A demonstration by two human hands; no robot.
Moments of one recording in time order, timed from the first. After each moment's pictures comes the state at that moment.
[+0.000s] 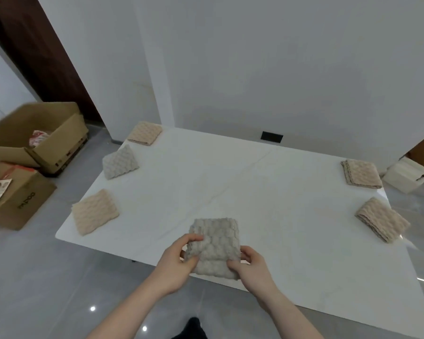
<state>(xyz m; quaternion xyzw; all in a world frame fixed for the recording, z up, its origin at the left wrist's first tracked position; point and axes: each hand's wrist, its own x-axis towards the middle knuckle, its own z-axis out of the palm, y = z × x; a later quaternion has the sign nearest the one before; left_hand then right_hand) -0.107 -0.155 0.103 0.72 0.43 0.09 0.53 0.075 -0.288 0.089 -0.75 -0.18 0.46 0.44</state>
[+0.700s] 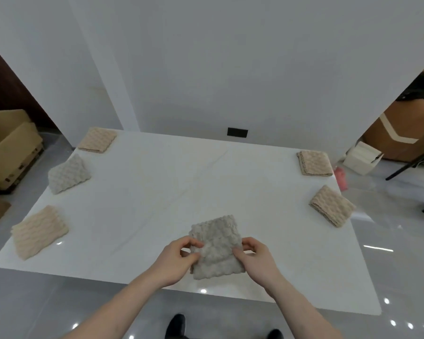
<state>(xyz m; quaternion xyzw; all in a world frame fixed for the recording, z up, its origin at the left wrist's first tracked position) 0.020 -0.191 0.102 0.72 0.40 -0.02 0.56 0.200 -0.353 0.098 -0.78 -0.16 0.41 0.44</state>
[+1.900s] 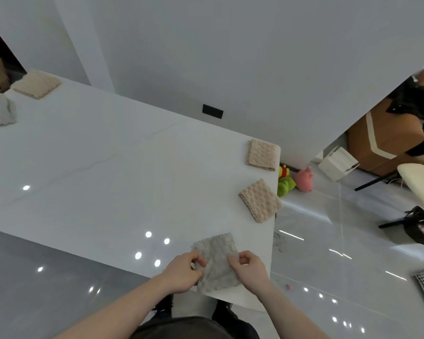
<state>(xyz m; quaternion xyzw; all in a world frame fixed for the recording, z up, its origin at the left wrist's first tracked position) 0.267 -0.443 0.011 0.71 0.41 -0.12 0.56 0.454 -0.574 0.033 -0.86 -0.16 0.42 0.26</state>
